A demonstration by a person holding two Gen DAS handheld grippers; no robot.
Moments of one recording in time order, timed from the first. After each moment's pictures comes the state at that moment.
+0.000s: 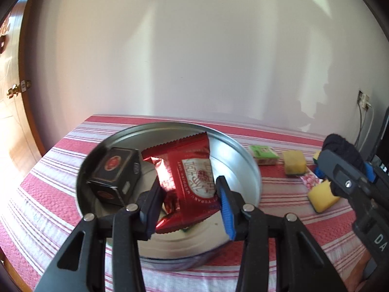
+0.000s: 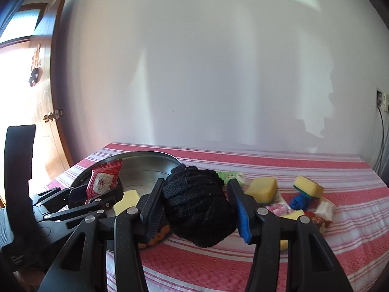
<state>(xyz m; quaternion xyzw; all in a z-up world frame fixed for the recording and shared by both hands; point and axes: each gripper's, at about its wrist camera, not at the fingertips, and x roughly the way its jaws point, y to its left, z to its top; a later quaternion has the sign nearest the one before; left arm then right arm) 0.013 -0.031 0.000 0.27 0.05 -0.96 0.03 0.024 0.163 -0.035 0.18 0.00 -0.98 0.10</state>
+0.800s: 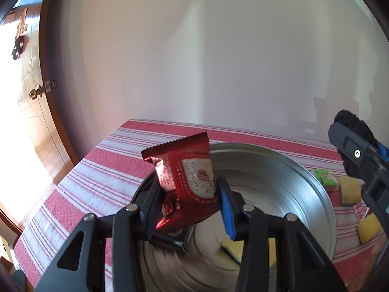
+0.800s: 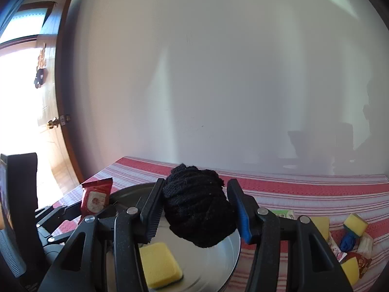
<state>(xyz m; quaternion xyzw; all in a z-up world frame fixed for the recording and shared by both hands) -0.053 -0.099 0.012 0.28 0.03 -0.95 0.13 -0.070 0.096 -0.012 0.17 0.00 -0.98 0.11</state>
